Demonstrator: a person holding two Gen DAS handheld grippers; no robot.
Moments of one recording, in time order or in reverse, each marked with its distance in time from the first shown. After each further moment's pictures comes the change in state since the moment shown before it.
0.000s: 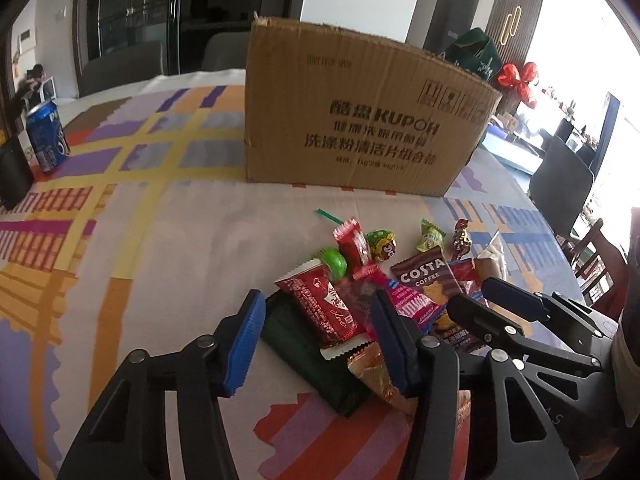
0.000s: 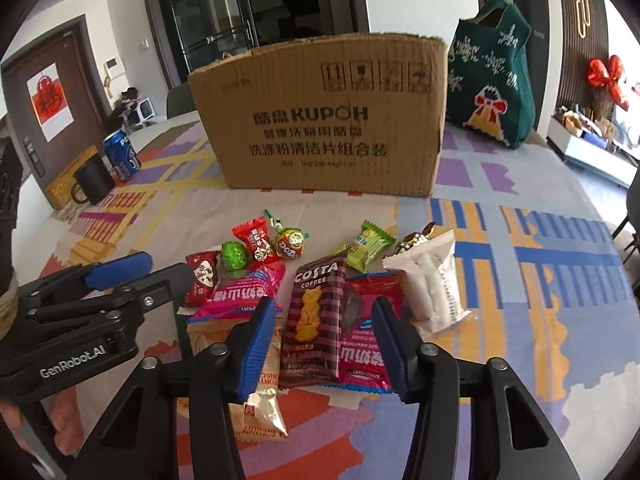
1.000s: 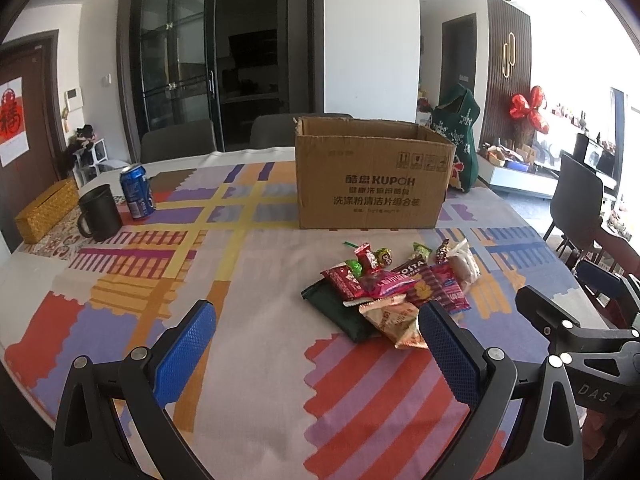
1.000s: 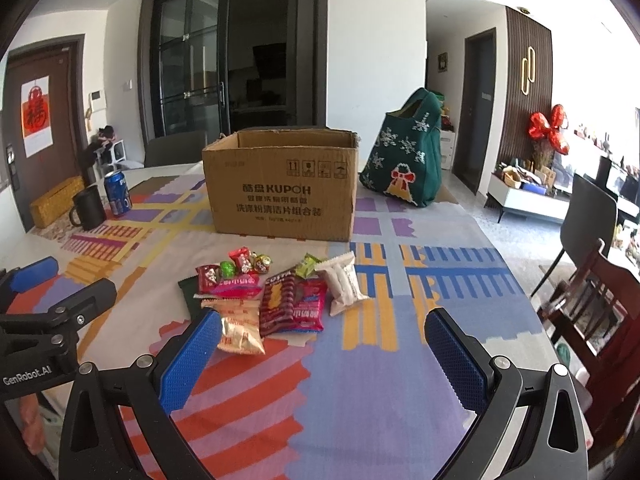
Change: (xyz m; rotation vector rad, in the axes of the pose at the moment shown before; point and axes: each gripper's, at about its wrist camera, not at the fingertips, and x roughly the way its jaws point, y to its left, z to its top) left arm -0.133 -0.024 -0.057 0.069 -0.269 0.184; right arm -0.133 0.014 -0.050 -0.032 -0.266 -0.218
